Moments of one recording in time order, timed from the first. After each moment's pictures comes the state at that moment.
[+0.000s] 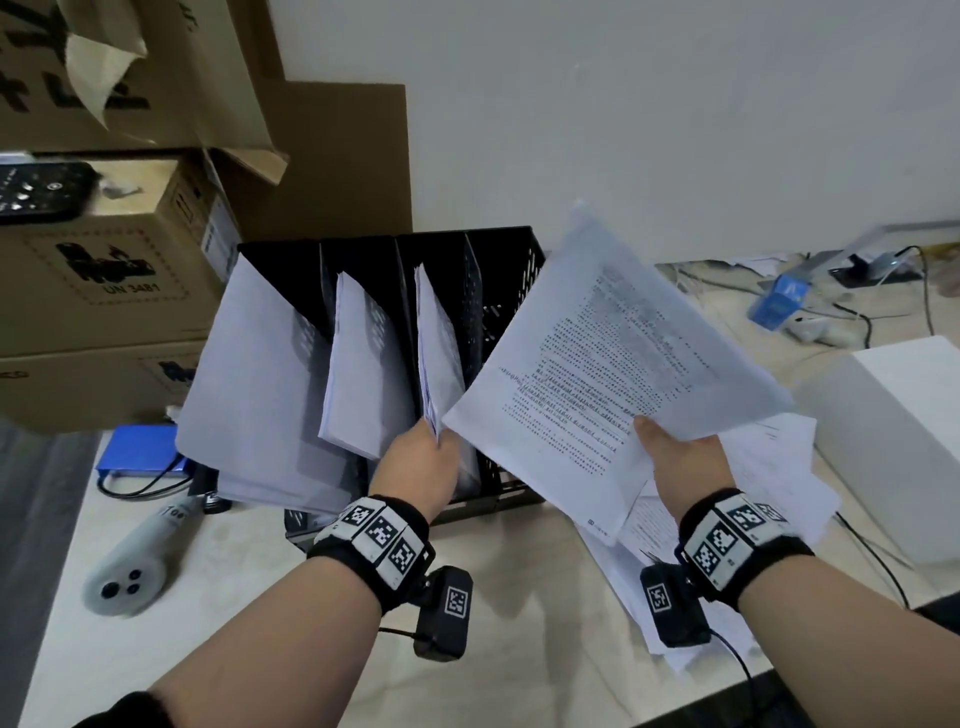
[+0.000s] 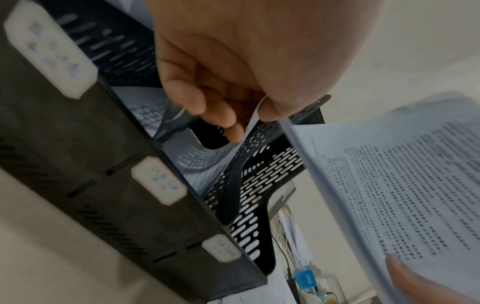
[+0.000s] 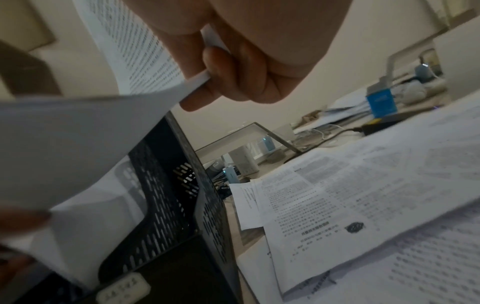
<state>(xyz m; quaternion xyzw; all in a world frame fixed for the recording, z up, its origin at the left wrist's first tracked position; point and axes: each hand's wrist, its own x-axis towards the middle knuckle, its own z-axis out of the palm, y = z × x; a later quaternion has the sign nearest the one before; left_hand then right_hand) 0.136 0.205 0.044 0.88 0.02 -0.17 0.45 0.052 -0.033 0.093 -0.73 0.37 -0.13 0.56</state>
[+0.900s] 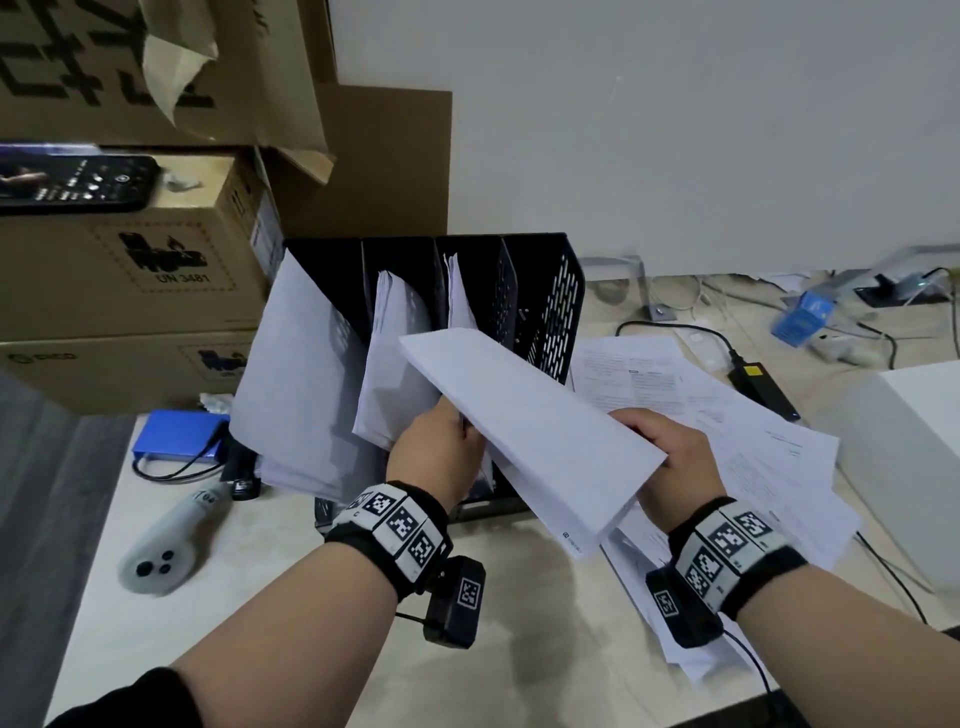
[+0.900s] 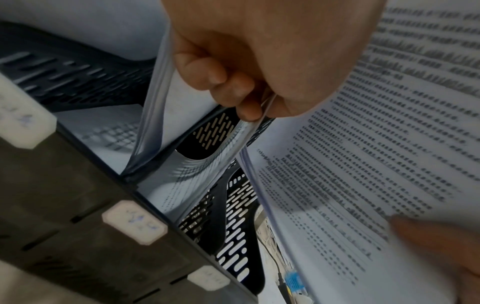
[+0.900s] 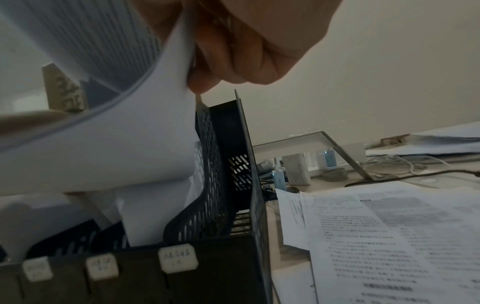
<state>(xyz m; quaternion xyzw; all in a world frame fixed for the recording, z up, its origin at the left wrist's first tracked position) 0.143 0.219 0.062 0.94 -0.09 -0.12 0.31 0.057 -0.008 0.090 -0.89 0.05 -0.13 0.42</state>
